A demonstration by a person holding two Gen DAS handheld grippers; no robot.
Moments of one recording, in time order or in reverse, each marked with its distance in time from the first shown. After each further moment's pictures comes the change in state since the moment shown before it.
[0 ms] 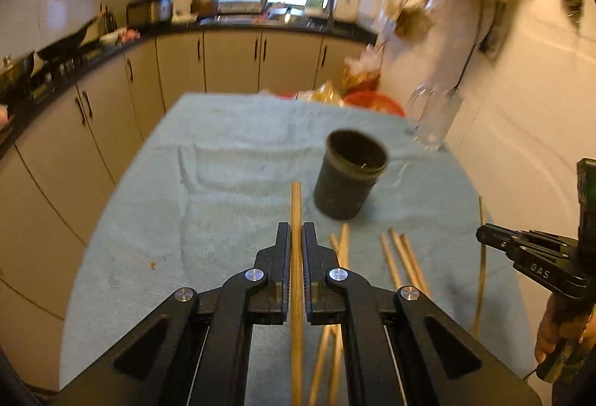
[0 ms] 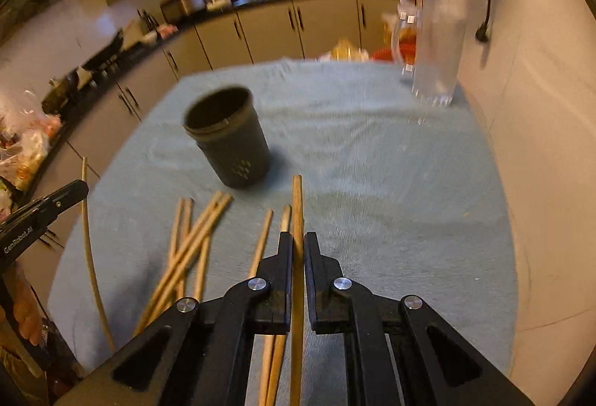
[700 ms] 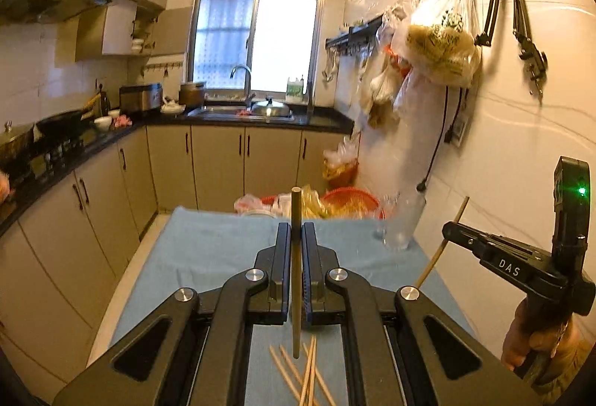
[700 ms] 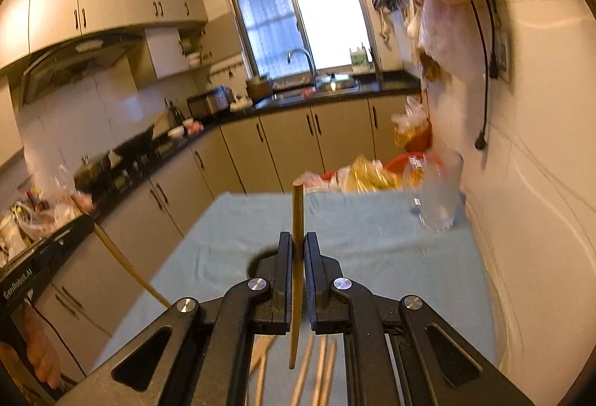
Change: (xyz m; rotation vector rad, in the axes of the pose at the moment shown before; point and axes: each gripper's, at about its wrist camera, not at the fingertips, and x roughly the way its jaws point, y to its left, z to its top) left arm -0.068 -0.035 0.113 0.050 -0.303 -0.039; right arm -0.101 0.037 0.091 0.037 -0.376 0.073
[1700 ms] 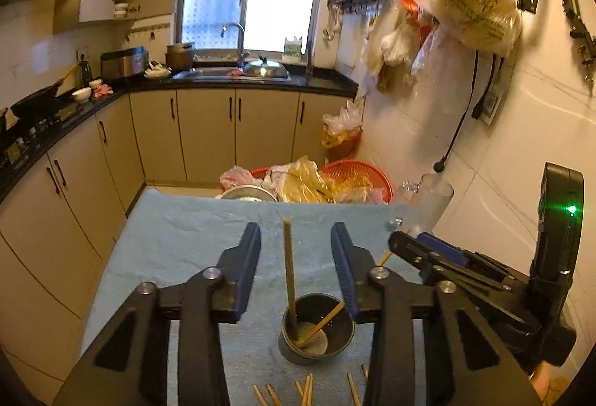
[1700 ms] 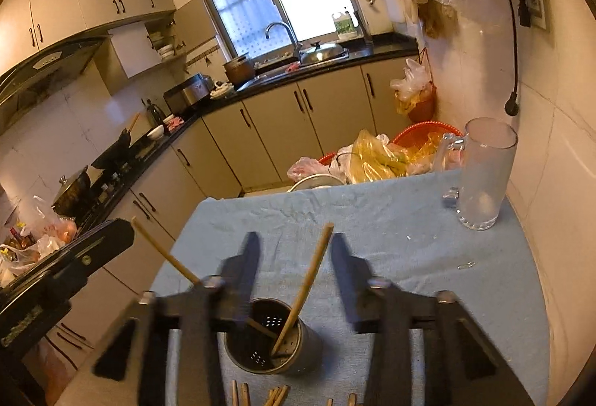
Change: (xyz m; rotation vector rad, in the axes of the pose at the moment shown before) left arm 0.139 -0.007 0.009 -0.017 0.158 -0.009; right arm 0.144 -0.028 0.013 0.110 0.108 -0.018
